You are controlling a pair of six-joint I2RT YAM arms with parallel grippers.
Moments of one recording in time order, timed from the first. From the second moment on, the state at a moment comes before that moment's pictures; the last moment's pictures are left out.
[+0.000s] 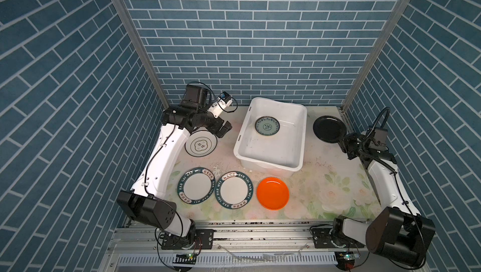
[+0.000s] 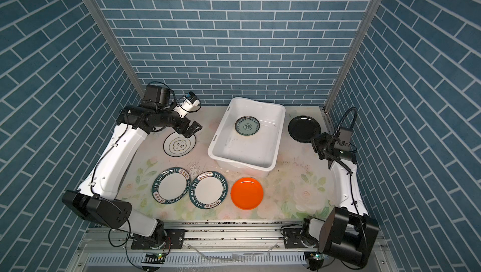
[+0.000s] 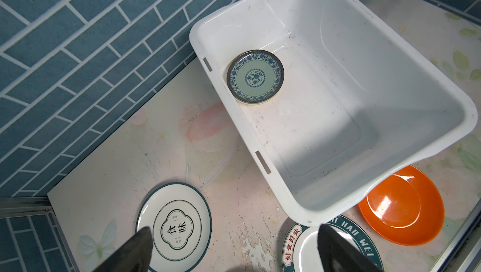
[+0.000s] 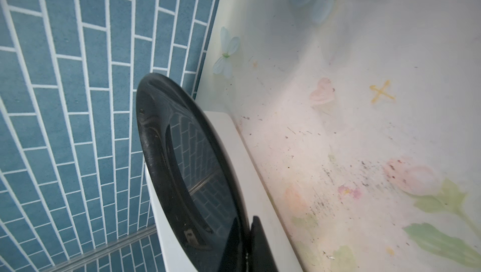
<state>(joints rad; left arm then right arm) -0.27 1.52 1.79 -1.08 0.27 0.44 -0.22 1.22 0.98 -0.46 -0.41 0.94</state>
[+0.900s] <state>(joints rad) -0.27 1.53 1.83 -1.07 0.27 0.43 0.22 1.66 1.50 -0.45 -0.33 0.94</state>
